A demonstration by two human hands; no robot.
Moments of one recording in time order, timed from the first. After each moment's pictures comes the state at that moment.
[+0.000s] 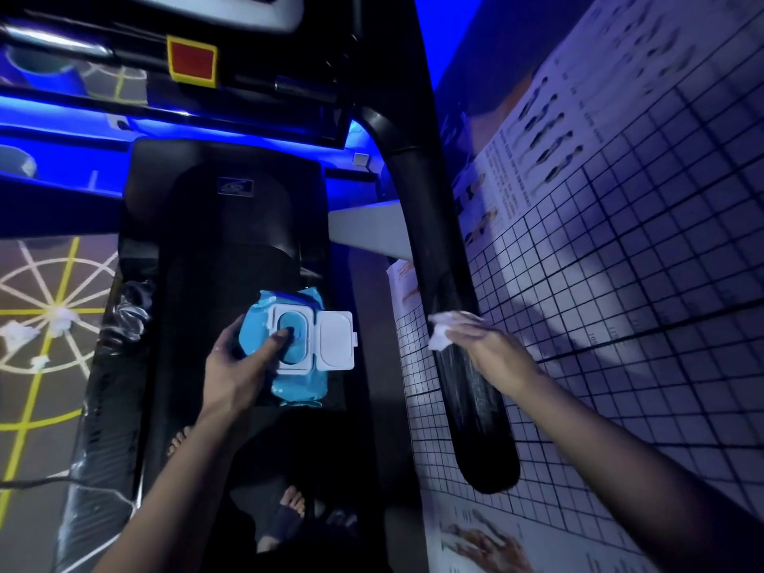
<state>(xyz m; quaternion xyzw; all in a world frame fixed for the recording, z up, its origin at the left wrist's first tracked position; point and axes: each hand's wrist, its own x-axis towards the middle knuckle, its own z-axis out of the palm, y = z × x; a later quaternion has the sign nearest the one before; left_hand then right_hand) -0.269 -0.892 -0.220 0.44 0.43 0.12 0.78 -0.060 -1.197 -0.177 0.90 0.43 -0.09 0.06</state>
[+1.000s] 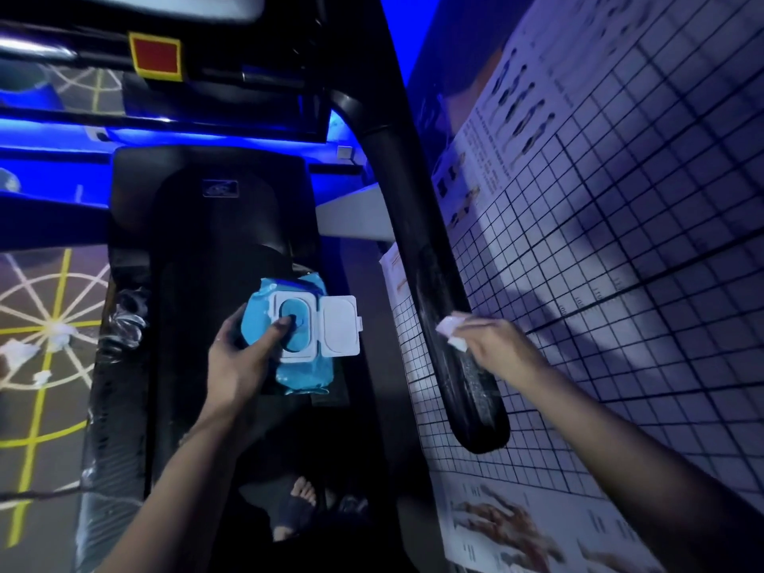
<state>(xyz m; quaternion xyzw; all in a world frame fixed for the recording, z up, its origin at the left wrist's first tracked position) -0.277 -0.917 -0.212 0.46 0.40 0.13 0.79 -0.098 -1.231 -0.163 0.92 0.38 -0.09 -0.08</state>
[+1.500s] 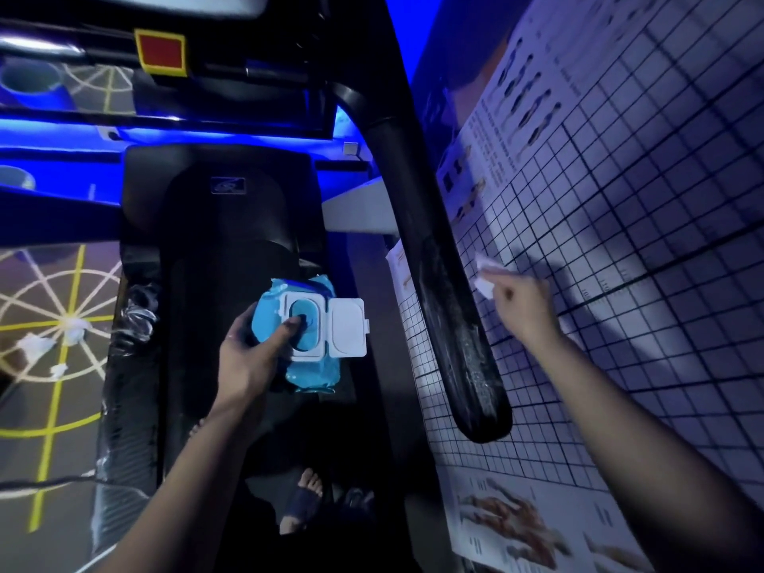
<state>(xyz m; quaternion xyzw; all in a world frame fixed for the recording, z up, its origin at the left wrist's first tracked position) -0.282 -0.931 -0.214 0.49 0.42 0.11 0.76 -0.068 -1.232 -0.162 0.97 0.17 -0.02 -0.16</state>
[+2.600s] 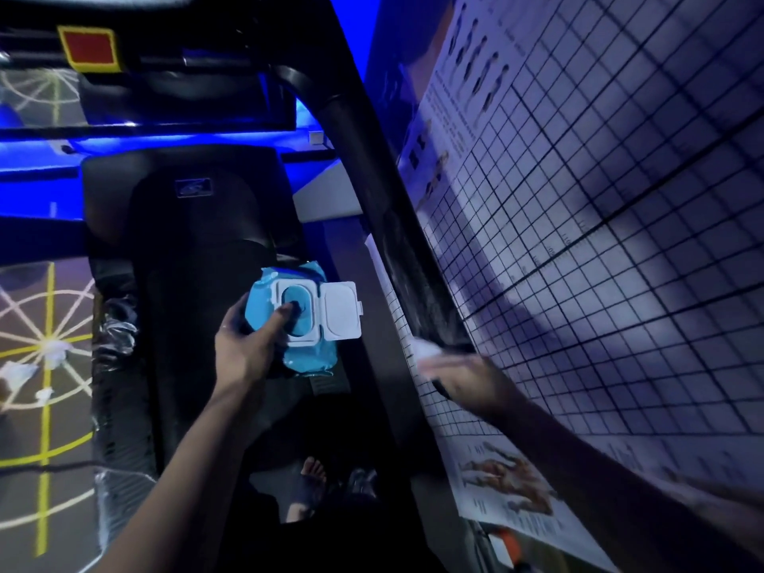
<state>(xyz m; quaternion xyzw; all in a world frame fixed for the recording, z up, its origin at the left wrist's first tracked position) -0.276 -0.964 -0.219 0.51 0.38 0.11 0.77 -0.210 -1.282 -0.197 0.89 0.36 -0.10 -0.26</state>
